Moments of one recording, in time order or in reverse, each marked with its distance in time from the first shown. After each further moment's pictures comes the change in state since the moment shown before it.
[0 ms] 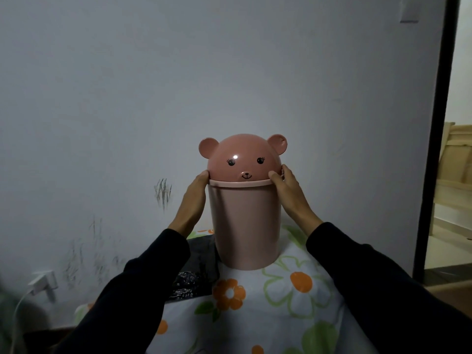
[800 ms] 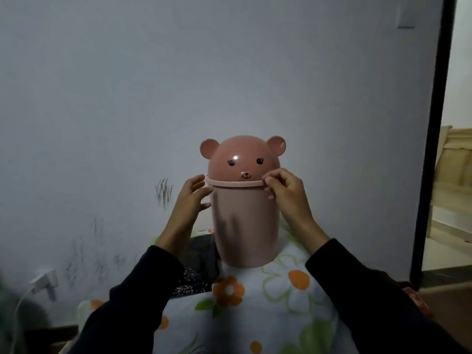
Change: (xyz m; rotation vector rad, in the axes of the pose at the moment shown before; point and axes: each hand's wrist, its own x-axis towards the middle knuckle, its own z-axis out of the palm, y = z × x) left_hand -0.027 0.002 -0.012 -0.204 0.069 -0.038; right_hand -0.046 -0.026 -0.001 0.255 0.049 -0.175
